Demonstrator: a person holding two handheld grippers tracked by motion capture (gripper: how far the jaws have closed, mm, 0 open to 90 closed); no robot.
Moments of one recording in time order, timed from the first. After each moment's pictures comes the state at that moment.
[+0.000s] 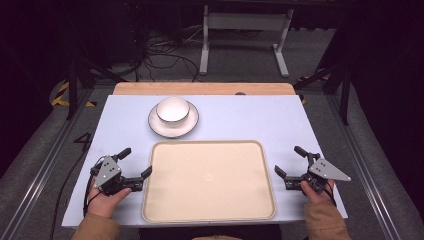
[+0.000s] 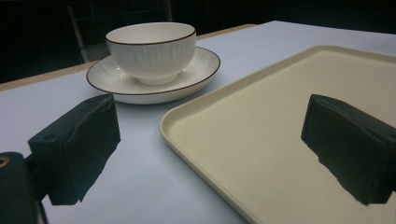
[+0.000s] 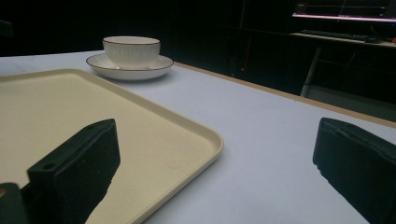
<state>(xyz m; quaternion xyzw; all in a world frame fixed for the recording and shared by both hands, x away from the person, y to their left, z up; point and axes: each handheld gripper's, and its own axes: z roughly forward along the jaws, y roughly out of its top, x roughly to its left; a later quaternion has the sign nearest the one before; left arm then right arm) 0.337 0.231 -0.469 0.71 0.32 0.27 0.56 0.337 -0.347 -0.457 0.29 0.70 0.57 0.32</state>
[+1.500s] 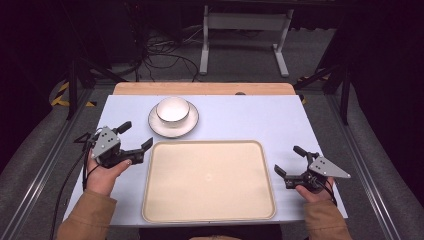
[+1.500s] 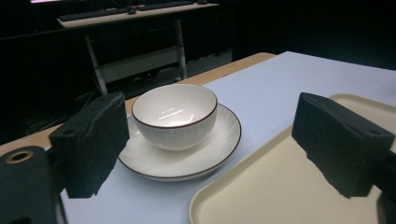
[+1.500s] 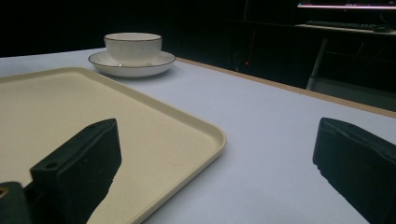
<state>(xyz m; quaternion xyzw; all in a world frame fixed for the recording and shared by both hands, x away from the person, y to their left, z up) 0.378 0.219 -0.393 0.71 0.31 0.30 0.56 0.341 -0.349 -0.456 0.30 0.70 0.57 0.31</state>
